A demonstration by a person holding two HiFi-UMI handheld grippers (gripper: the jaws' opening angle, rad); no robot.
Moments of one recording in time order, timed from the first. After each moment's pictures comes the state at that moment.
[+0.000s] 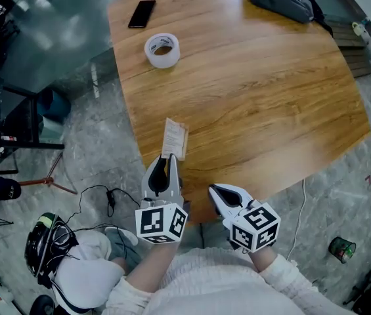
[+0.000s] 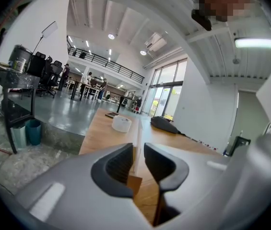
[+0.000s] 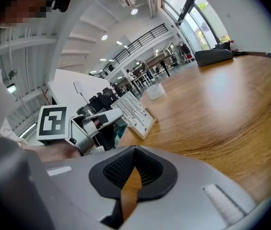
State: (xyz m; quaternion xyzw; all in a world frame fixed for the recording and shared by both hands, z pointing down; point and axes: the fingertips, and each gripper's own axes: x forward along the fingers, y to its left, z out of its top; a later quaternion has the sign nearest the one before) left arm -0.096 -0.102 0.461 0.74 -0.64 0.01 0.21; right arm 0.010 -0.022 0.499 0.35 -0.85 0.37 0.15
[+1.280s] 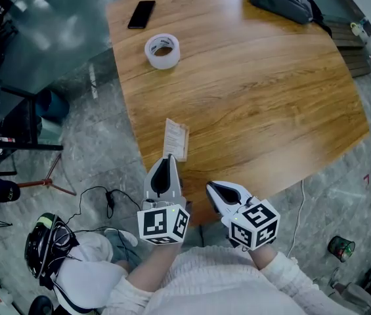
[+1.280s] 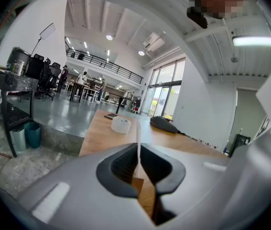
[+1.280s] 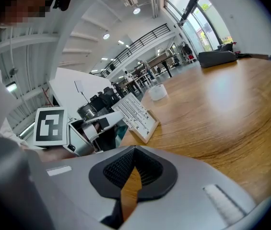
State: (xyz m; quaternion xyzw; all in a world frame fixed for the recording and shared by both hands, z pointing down) left arm -0.095 -0.104 0.457 0.74 -0.64 0.02 0.20; right arm 0.001 -0.032 0.493 0.34 -0.85 0.37 0.16
